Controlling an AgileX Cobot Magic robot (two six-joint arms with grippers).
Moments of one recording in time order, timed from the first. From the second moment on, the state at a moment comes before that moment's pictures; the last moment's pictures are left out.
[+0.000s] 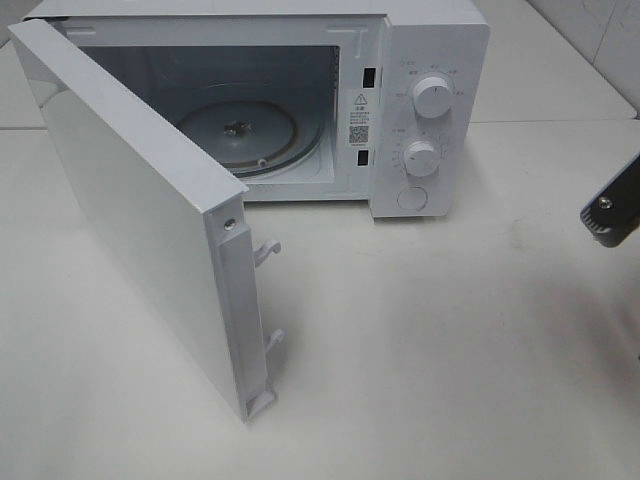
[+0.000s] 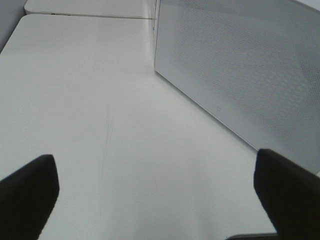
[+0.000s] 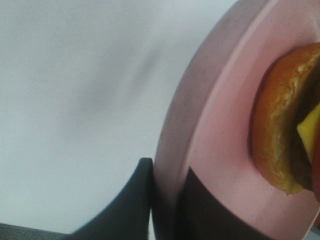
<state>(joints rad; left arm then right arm) -0.03 0.00 -0.52 -0.08 1.08 -0.01 0.58 1.16 -0.57 -0.73 0.96 0.42</state>
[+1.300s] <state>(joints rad) -0.03 0.00 -0.52 -0.08 1.08 -0.01 0.58 1.61 -0.69 -0.75 1.01 0.79</state>
